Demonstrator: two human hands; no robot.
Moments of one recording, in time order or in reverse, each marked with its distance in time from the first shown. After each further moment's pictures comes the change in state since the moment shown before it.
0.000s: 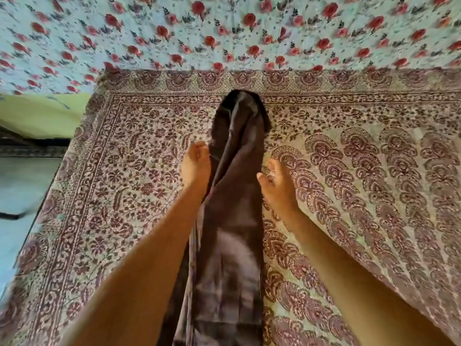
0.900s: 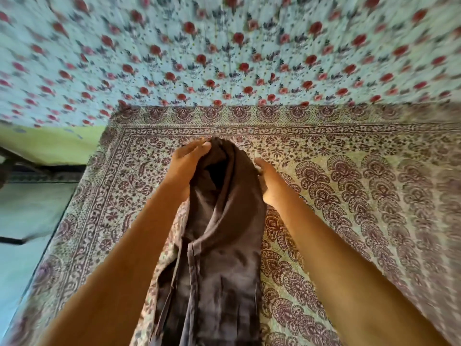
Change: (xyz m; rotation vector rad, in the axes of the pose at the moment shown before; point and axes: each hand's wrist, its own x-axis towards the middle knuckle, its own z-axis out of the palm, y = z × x) left_hand -0.012 0.087 -0.072 -0.552 -0.318 -0.051; right_hand 0.048 -0.082 -0.036 0.771 -0.231 0.699
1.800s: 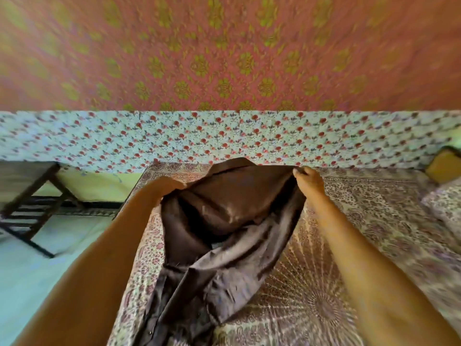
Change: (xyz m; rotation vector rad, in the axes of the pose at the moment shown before) left_hand -0.392 0.161 -0.035 0.462 -0.092 -0.067; right_hand -0.442 -0.039 -0.172 -0.569 0.462 -0.651
